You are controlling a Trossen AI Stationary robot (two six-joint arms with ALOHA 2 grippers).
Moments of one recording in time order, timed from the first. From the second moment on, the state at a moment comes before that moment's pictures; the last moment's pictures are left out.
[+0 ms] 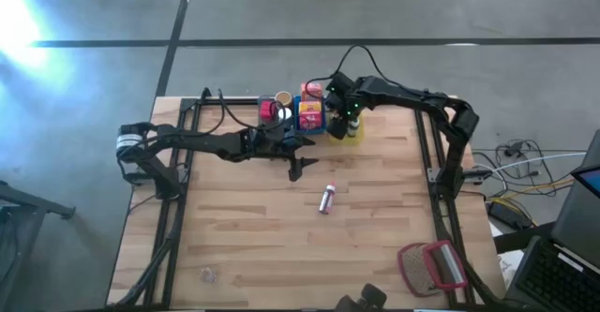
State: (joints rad) left arm 0.19 1.58 0.95 0.30 0.05 -0.02; right arm -0.59 1.87 1.46 -0.83 -0.02 -0.03
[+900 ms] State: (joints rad) left arm 0.19 1.58 0.94 0.28 0.05 -0.17; right arm -0.55 1.45 1.47 -0.91 0.03 -0.02
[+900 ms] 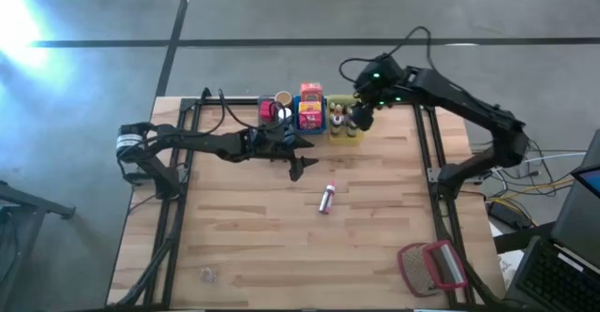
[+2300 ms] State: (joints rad) left arm -0.40 1.13 1.02 -0.77 -0.27 -0.54; right arm -0.48 1.10 1.34 -1.04 0.03 -0.02
